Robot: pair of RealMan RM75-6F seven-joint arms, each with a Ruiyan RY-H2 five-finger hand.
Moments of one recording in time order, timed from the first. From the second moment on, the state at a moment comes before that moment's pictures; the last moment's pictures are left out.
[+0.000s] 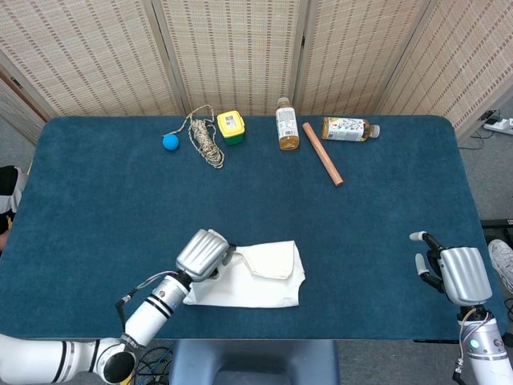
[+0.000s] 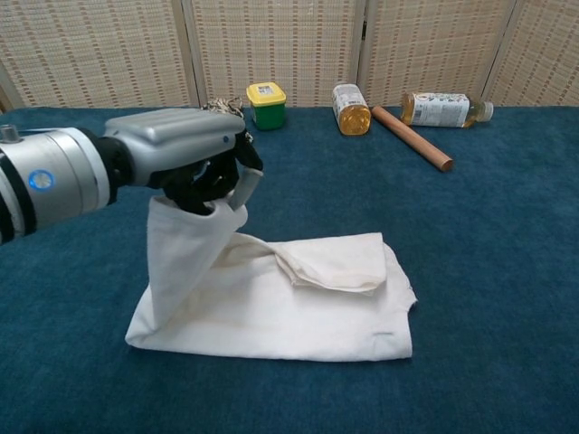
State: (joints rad) left arm -0.82 -1.53 -0.19 -1.85 1.01 1.04 0.74; right arm 0.14 -1.20 0.08 -1.56 -1.55 1.53 0.02
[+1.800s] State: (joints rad) left arm -1.18 -2.00 -0.31 -1.58 0.58 1.22 1.12; right arm 0.10 -1.18 0.09 -1.54 -1.53 1.54 0.05
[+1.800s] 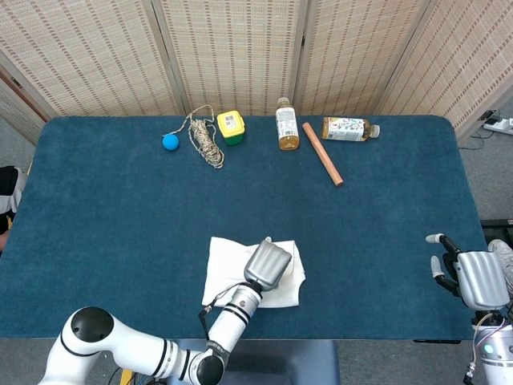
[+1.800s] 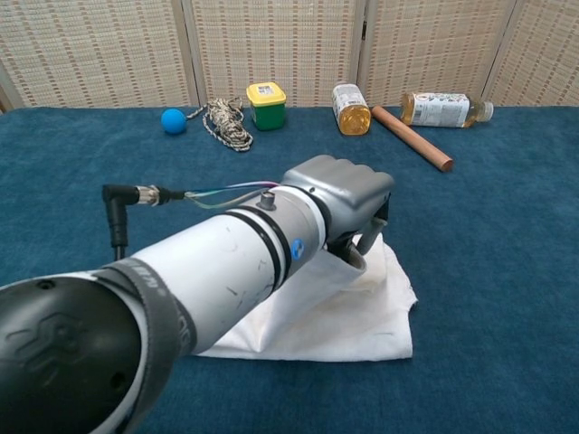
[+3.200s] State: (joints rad) left arm -0.88 -1.65 -0.22 -1.79 0.86 1.32 0.73; right arm 0.11 -1.15 0.09 -1.57 -1.57 1.54 0.04
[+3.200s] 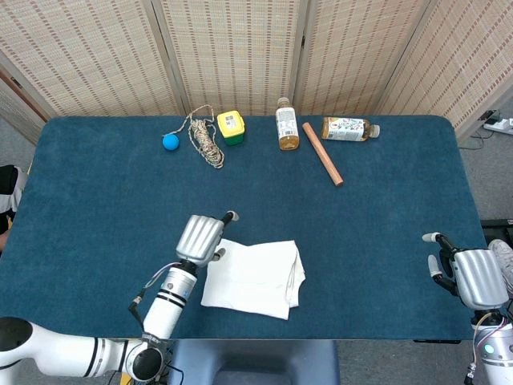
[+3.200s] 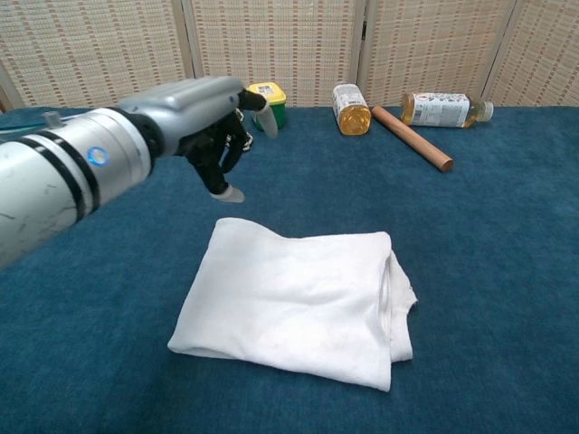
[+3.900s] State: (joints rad) left arm -0.50 -1.39 -0.03 -1.62 1.19 1.46 0.20; right arm 0.13 -1.07 0.04 -1.46 -1.57 1.44 0.14
